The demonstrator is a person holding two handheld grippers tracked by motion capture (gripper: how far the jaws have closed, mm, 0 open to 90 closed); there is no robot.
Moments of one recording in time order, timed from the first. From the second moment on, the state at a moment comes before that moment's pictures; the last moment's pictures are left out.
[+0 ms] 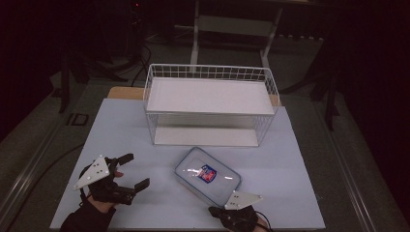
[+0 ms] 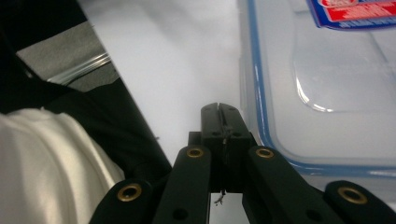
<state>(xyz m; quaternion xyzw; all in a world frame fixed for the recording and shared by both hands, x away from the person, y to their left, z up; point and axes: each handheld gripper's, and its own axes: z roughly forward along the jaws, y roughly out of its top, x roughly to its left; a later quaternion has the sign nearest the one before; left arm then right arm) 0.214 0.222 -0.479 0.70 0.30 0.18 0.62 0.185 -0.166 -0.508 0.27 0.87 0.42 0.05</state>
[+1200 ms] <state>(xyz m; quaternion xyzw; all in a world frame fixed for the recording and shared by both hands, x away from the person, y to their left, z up) 0.213 0.220 -0.480 0.70 0.29 0.18 0.62 0.245 -0.233 -0.501 0.37 0.82 0.41 0.14</state>
